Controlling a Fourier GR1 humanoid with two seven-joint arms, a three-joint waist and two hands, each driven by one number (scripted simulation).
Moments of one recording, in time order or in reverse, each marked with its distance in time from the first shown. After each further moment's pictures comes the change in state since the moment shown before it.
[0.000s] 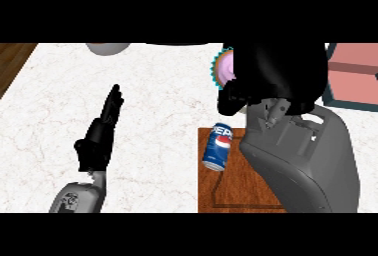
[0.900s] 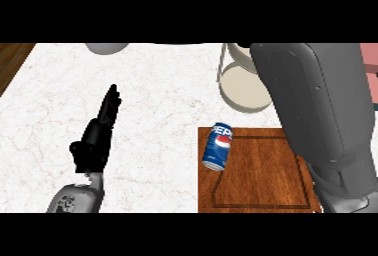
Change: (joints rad) left arm 0.013 -0.002 0.010 -0.031 -0.008 -0.014 0.011; right arm -0.246 -0.086 -0.221 0.456 0.064 -0.140 -0.102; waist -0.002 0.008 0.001
